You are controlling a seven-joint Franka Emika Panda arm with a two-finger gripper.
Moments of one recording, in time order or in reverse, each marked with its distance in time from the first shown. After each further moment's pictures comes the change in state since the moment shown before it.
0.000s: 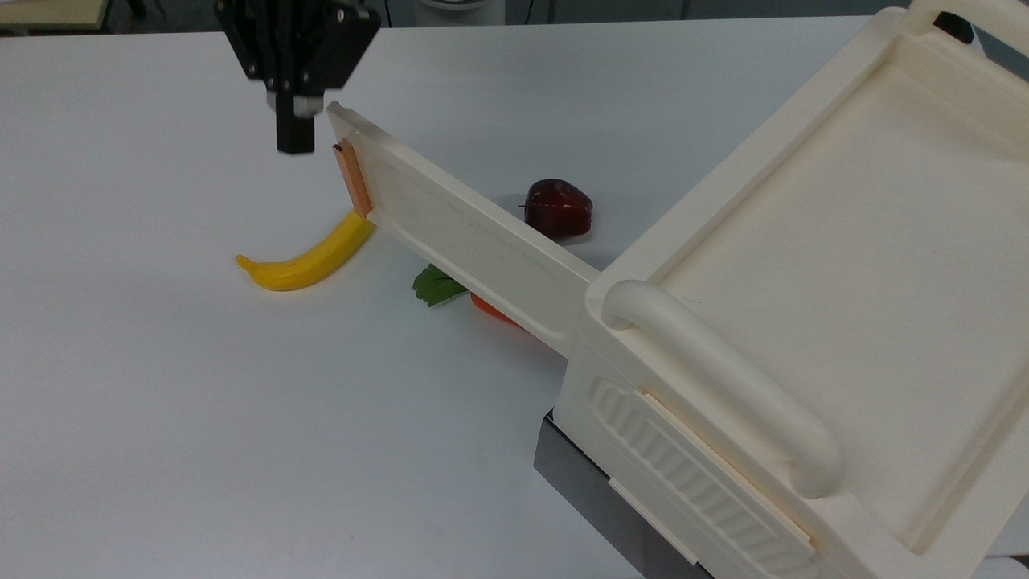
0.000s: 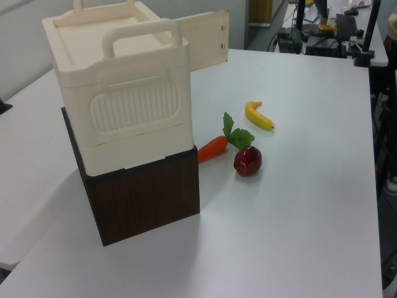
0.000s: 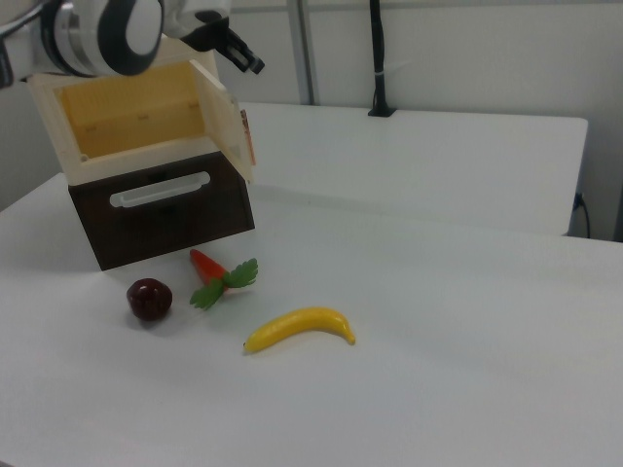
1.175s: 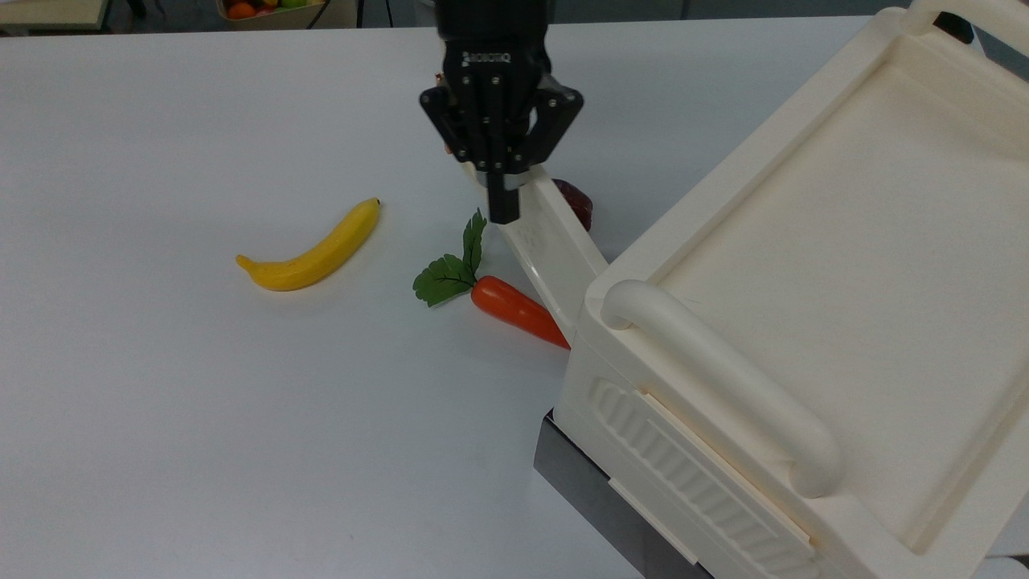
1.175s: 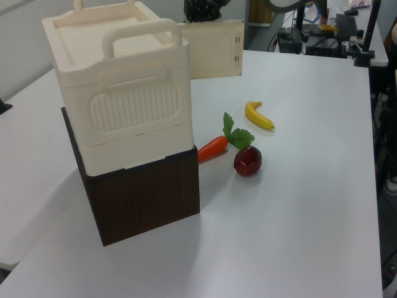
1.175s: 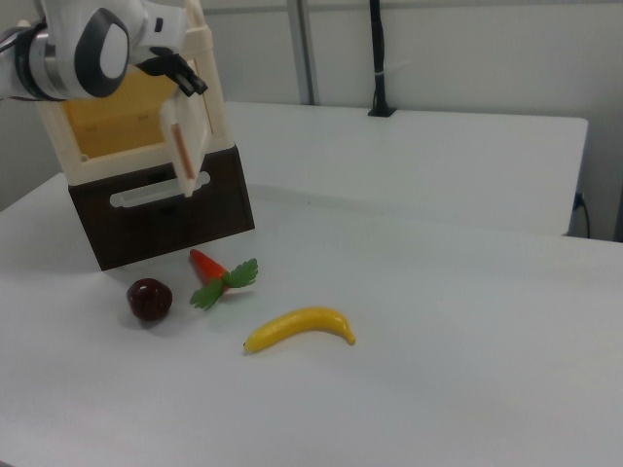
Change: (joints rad) arm 0.160 0.062 0.023 -0.016 0.005 0.041 0.175
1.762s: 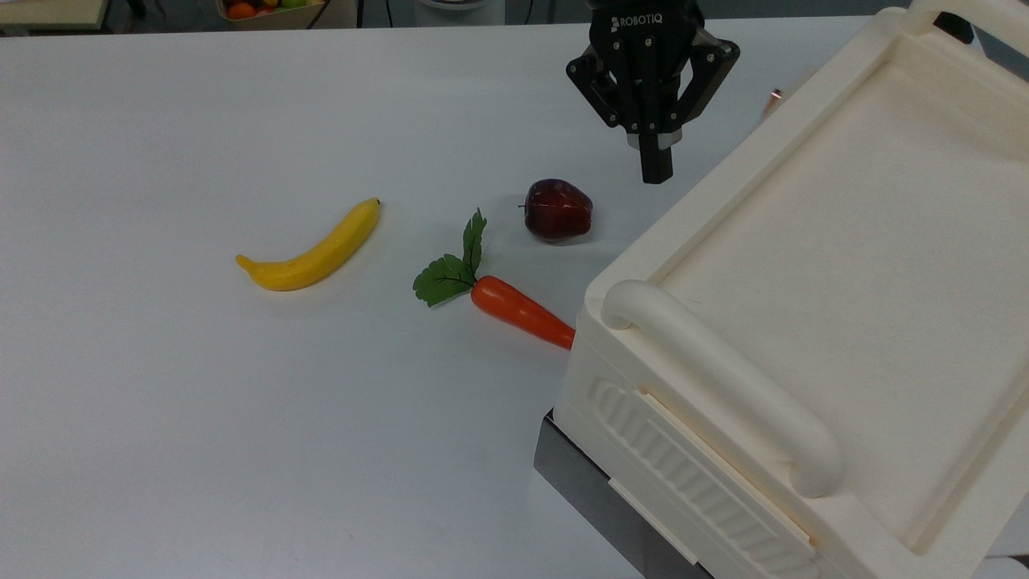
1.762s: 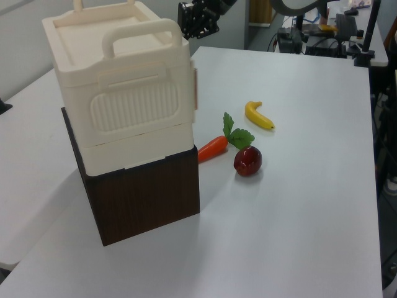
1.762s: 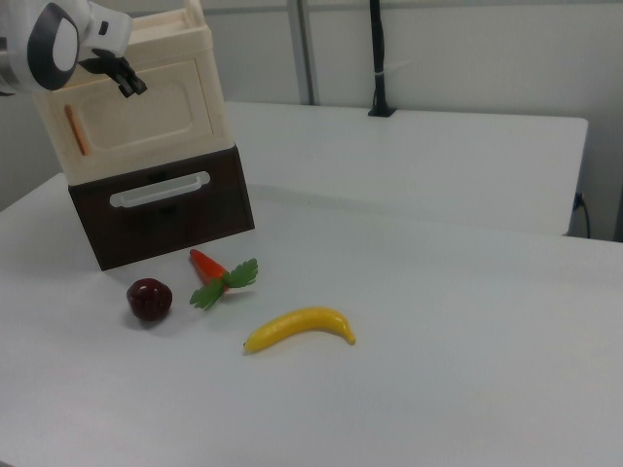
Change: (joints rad) arm 0.014 -0.021 0.140 -0.002 0.000 -0.052 0.160
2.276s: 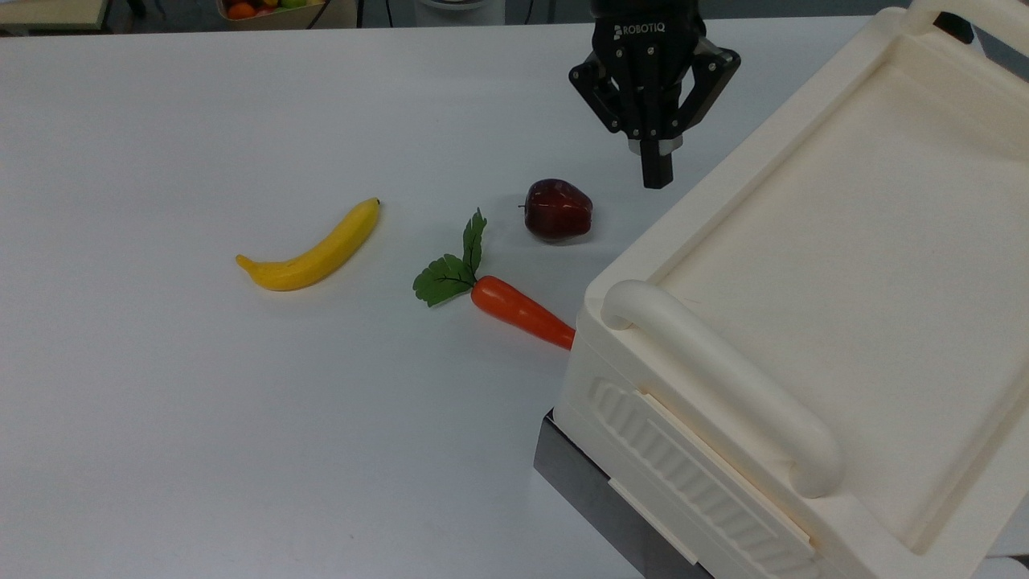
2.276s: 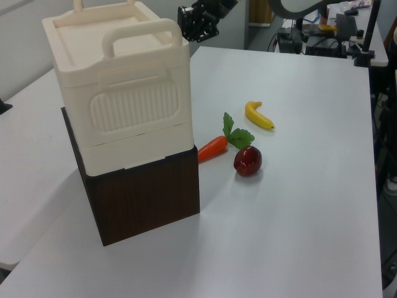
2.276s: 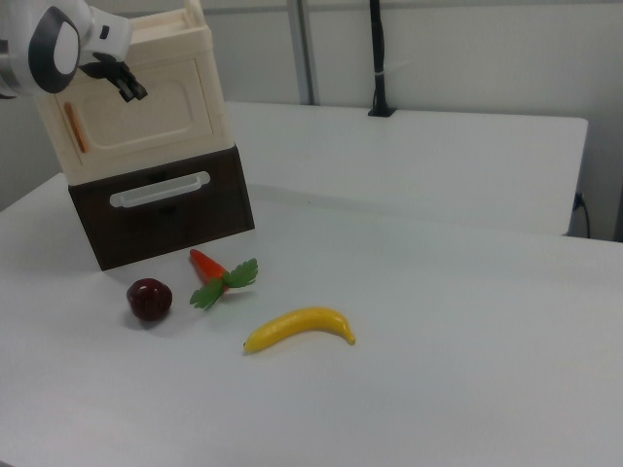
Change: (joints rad) arm 0.003 0.003 -0.002 -0.007 -0.002 -0.008 -0.004
